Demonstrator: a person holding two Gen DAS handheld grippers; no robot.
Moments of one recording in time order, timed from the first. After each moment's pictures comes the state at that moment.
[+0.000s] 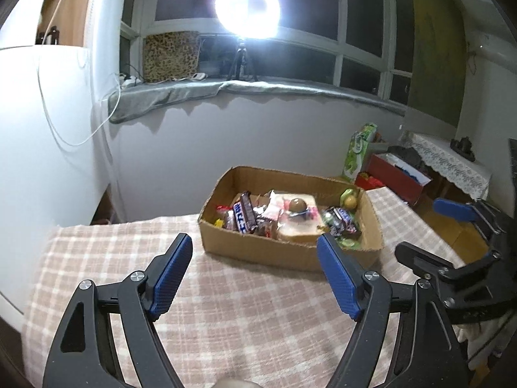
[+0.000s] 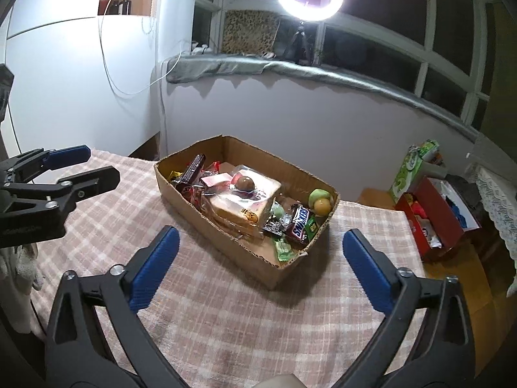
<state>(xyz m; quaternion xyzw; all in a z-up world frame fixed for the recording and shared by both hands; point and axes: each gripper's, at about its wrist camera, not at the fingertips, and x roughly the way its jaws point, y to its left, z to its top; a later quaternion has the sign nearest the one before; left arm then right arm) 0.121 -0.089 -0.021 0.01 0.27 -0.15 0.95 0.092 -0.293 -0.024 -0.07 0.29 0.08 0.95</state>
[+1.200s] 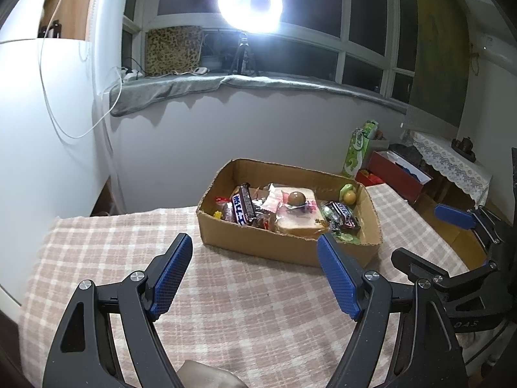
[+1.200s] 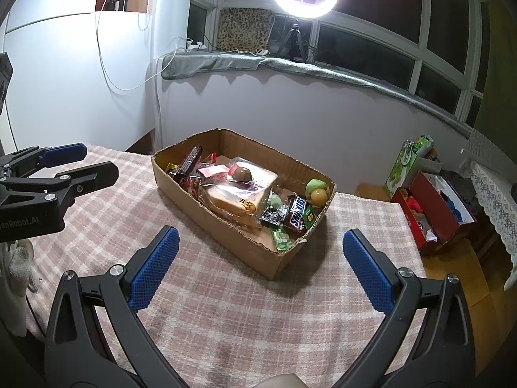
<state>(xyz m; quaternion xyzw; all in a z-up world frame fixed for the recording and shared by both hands) 0.116 -0.089 -0.022 0.00 0.28 -0.14 0.95 0.088 -0.295 -0.030 -0.07 0.30 0.07 0.95</state>
